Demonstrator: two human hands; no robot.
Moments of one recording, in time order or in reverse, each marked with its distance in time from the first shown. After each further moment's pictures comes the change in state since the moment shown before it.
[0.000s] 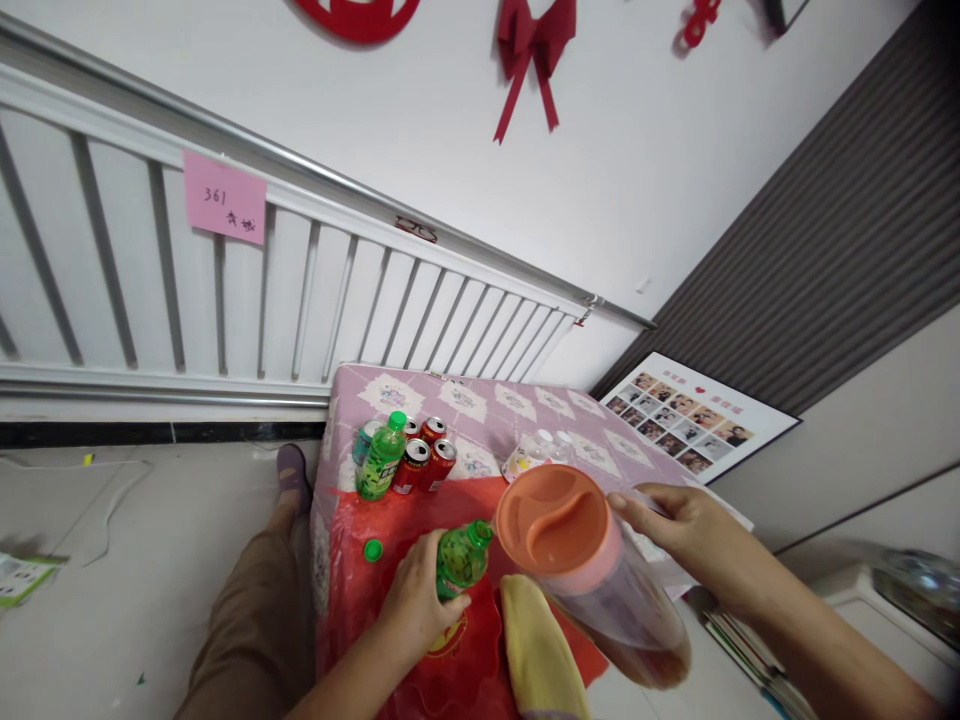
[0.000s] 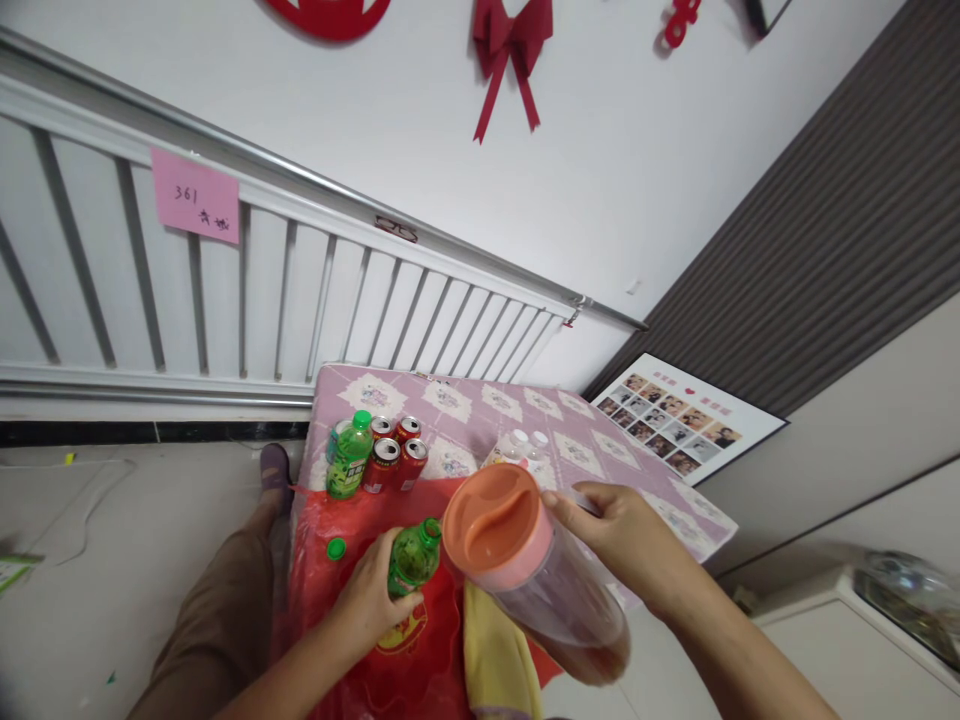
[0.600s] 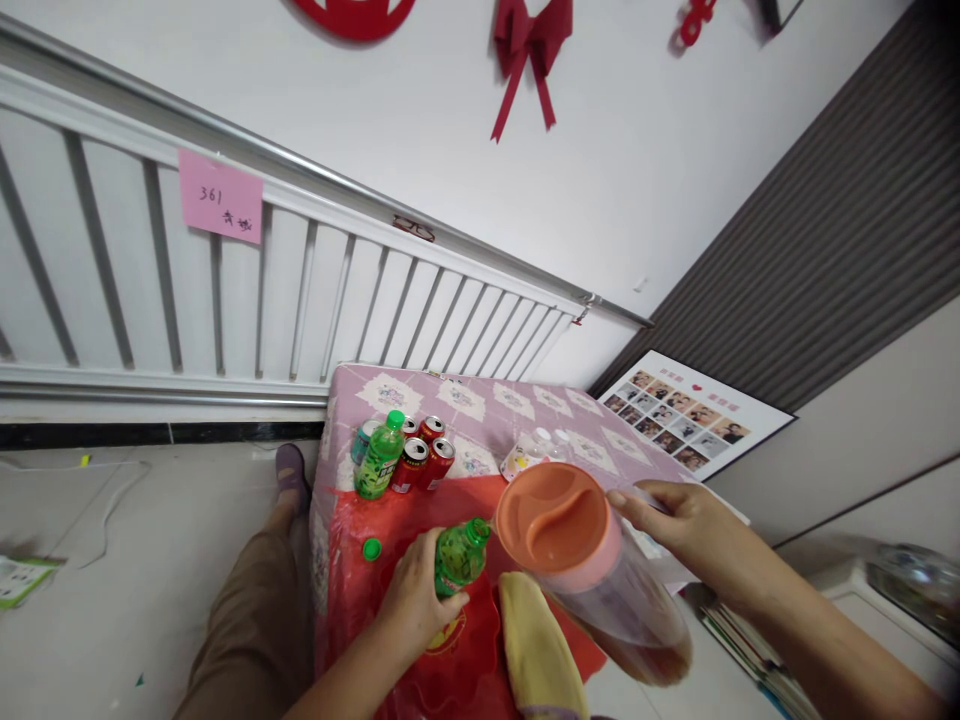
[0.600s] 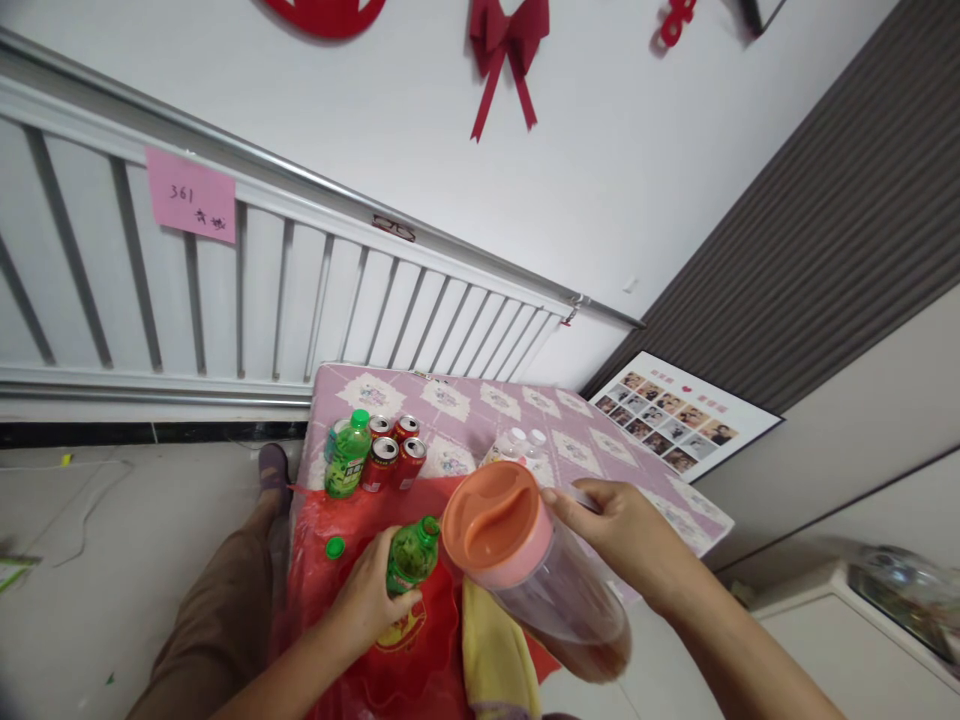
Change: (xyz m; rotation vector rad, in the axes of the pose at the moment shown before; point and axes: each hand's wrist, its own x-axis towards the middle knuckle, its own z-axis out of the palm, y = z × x) left_hand -0.001 0.000 -0.003 -0.002 0.006 0.018; right_hand -0.003 -0.016 -0.002 -0.077 0.021 0.008
